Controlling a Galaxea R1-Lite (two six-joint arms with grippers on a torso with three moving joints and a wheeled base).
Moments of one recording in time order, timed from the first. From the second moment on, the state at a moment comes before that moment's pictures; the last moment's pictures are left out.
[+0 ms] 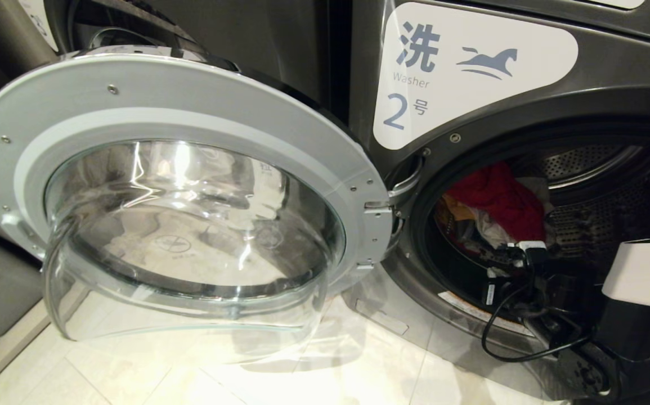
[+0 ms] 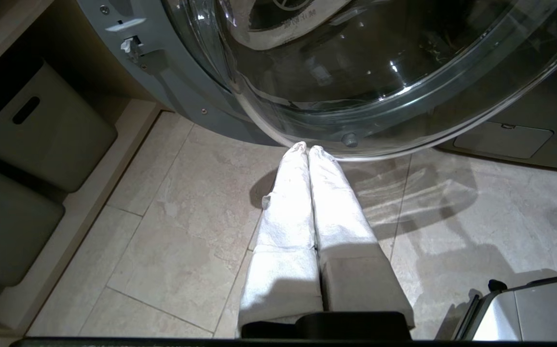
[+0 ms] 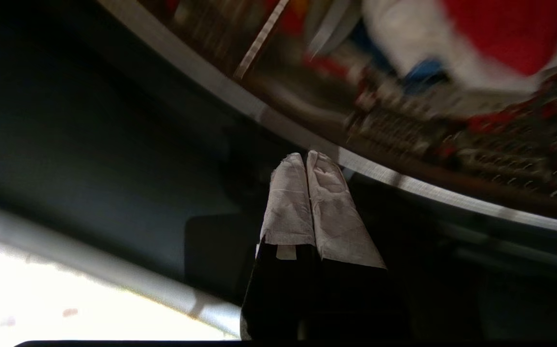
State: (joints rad) left arm 0.00 0.00 0.00 -0.04 -0.07 0.26; right arm 0.13 2.21 -0.48 -1.52 -0.19 0.03
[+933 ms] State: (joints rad) left arm 0.00 0.00 0.00 -0.04 -0.07 0.26; right arm 0.01 2.46 -1.31 -1.38 -0.25 -0.09
